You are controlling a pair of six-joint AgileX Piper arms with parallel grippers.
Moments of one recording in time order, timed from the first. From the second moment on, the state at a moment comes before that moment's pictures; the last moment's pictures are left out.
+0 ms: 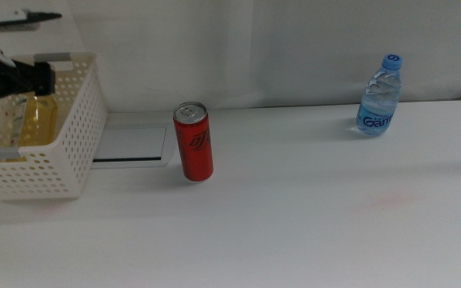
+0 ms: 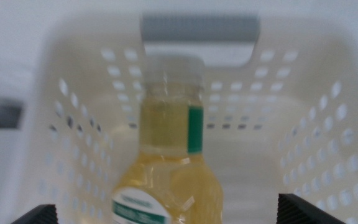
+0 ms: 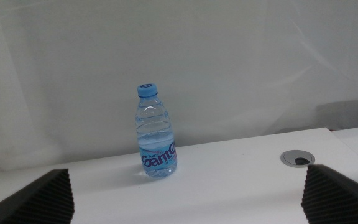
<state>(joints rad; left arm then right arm) 0.21 1.98 -1.60 -0.11 0.54 0.20 0.08 0.27 -0.04 0.15 -0.10 -0.05</state>
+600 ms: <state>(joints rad) 0.20 1.55 -1.59 -0.17 0.58 0.24 0.08 0.27 -0.04 0.15 -0.10 -0.05</state>
